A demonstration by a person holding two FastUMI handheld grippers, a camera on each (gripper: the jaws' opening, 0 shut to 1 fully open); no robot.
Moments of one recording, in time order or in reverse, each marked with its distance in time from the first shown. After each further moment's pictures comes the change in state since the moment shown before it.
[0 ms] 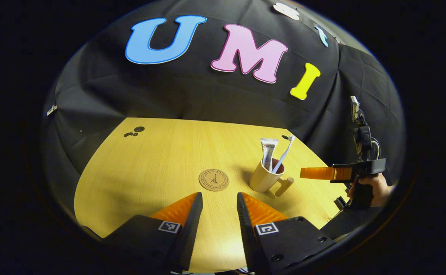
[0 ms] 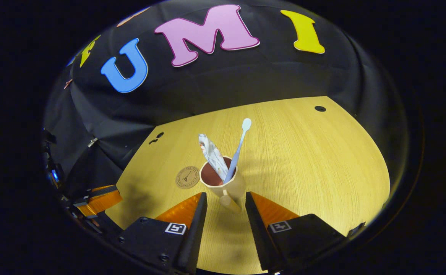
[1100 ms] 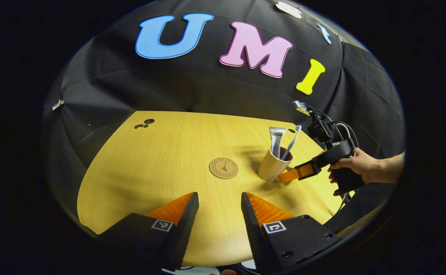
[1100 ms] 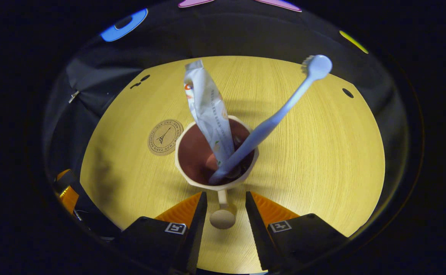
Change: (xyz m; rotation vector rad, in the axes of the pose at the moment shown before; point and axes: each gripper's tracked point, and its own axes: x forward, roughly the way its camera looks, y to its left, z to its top) left arm -0.014 0.023 -0.028 -0.002 0.039 0.045; right arm 0.089 -0.007 -0.061 -0.202 0.422 -0.096
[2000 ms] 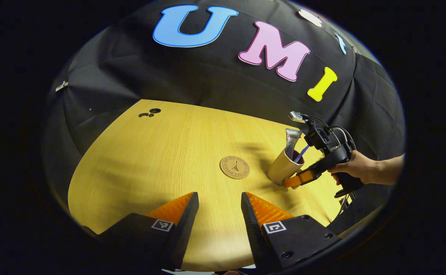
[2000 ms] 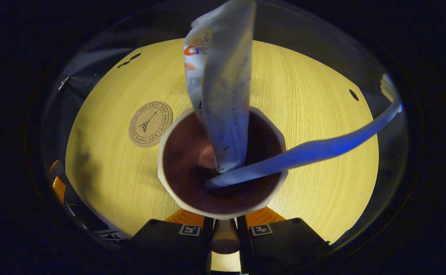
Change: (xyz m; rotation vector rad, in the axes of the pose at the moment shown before) left arm 0.018 0.038 -0.010 -0.101 0.015 -0.021; right arm 0.025 0.000 -0.006 -0.068 0.157 -0.088
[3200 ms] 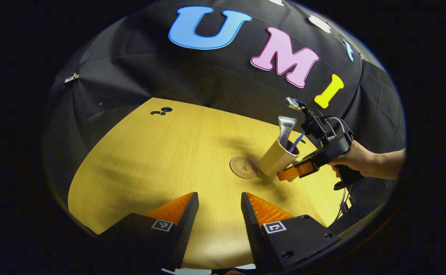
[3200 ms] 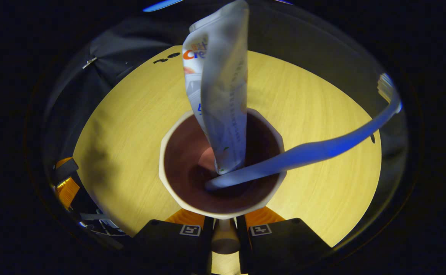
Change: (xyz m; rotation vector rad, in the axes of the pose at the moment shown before) left arm -0.020 0.029 -0.006 -0.056 -0.030 0.050; right arm -0.011 0.076 0.057 -0.215 -0.078 0.099
